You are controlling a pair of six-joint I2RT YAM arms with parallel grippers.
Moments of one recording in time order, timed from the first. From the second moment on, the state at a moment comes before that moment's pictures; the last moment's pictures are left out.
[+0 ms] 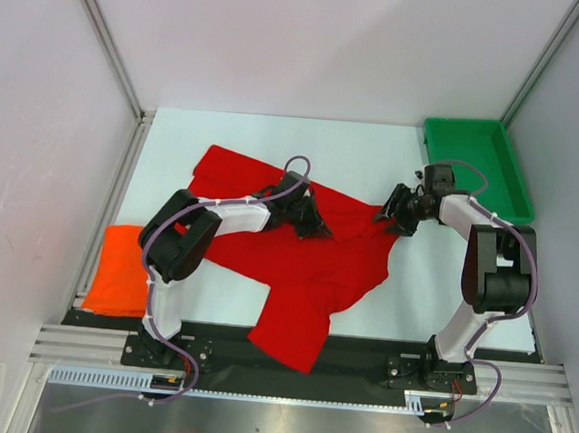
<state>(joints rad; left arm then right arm) -0.67 1.98 1.20 -0.02 0.33 -1.05 0.04 1.76 1.11 -0.41 -0.47 0.51</state>
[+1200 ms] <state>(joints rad) -0.66 1.98 1.23 -0.07 0.39 -0.97 0.07 1.86 1.16 -0.40 -0.43 0.46</state>
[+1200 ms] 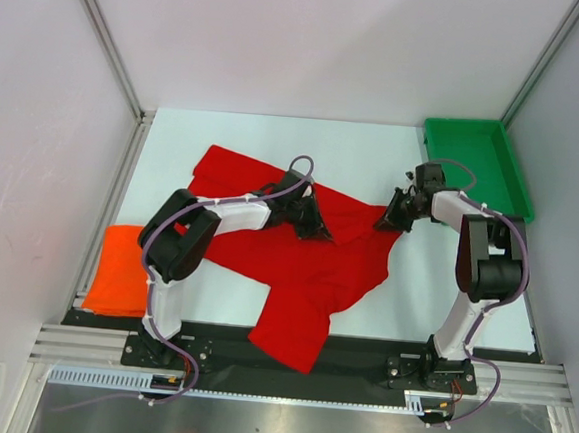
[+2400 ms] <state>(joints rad) -0.57 1.90 1.22 -0.28 0.53 -0.70 0.23 1.37 0.81 -0.49 -0.54 0.66</state>
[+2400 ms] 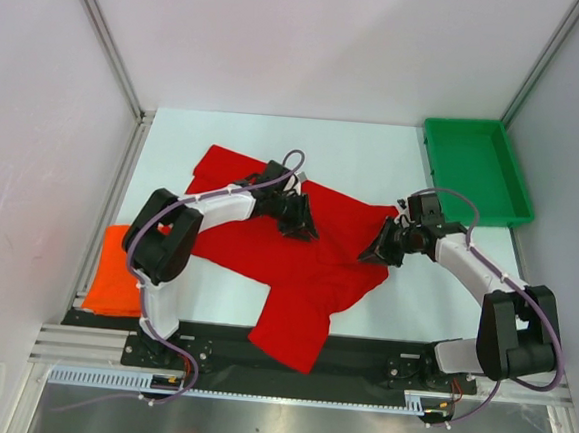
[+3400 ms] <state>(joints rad) -0.60 2.05 1.26 -0.08 0.49 -0.75 0.19 1.37 0.81 -0.49 -0.56 0.66</state>
